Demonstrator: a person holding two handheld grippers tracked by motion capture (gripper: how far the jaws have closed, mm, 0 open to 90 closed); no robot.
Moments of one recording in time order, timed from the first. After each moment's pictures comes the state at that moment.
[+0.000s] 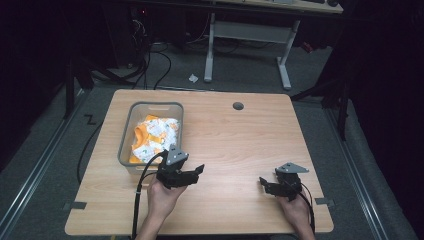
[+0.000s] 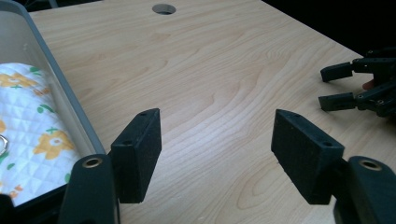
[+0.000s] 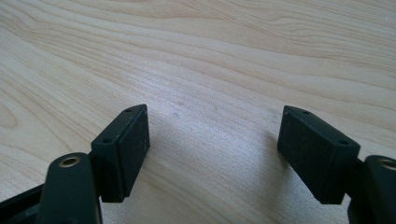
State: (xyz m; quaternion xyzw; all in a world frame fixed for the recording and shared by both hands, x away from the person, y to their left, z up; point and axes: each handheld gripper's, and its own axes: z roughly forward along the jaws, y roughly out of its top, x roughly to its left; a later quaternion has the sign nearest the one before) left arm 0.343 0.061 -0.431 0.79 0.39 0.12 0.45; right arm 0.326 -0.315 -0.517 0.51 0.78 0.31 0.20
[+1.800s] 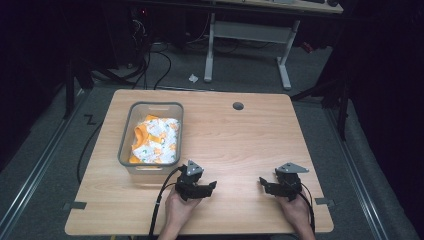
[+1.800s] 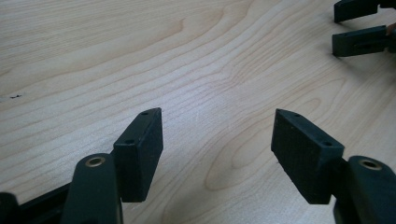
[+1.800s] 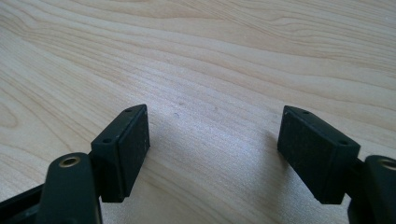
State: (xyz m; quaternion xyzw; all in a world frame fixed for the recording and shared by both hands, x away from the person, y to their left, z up) left arm 0.341 0.018 -0.508 0.81 0.41 0.06 0.41; right arm 0.326 -0.315 -0.518 0.51 0.78 0.31 0.20
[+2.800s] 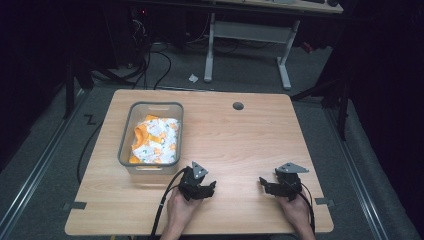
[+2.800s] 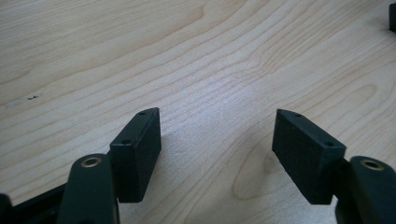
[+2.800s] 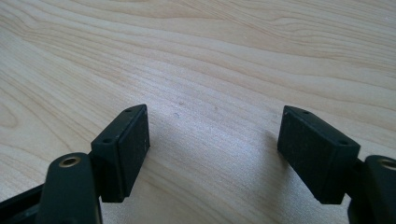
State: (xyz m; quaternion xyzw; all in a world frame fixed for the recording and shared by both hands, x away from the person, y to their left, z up) left arm 0.341 0.006 -0.521 0.83 0.40 0.12 0.38; right arm 0.326 -0.315 -0.517 0.51 0.78 0.31 0.20
